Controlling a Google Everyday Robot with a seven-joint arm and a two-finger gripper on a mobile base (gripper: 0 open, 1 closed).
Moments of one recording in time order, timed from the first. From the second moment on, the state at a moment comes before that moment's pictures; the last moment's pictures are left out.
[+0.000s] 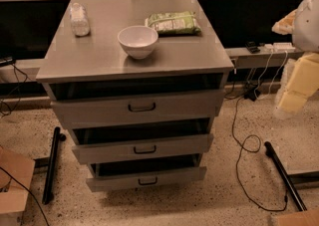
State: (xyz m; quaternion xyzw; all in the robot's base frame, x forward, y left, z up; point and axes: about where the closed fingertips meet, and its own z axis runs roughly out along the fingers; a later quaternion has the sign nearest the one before) arm 0.438 -0.217 0.976 -0.60 0.78 -0.03 0.16
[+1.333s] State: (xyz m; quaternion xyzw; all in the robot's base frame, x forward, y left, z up) arm 0.474 -0.181 0.929 -0.60 0.77 0.02 0.21
